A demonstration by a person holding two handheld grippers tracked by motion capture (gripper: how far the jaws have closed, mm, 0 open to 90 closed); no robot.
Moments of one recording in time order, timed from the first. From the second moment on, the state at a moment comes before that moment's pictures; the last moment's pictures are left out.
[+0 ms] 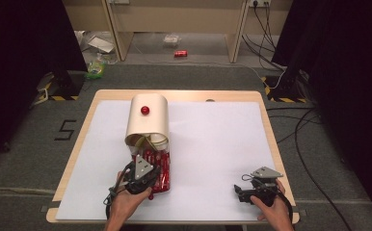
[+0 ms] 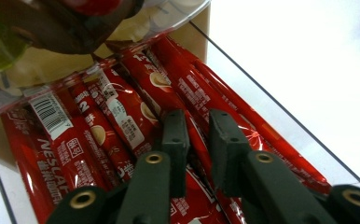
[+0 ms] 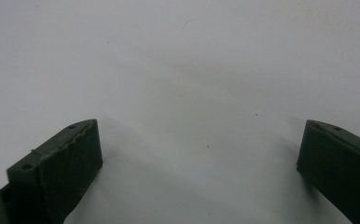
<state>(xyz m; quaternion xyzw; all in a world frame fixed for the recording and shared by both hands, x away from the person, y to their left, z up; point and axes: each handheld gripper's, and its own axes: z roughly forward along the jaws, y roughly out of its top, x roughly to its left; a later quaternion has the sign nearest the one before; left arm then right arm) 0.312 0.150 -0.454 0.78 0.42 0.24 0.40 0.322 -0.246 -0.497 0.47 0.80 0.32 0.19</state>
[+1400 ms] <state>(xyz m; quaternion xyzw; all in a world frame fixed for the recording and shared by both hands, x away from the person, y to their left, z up) 0.299 0.190 -0.422 0.80 0.38 0.21 0.42 0.322 -0.246 -0.497 0.47 0.80 0.32 0.19</state>
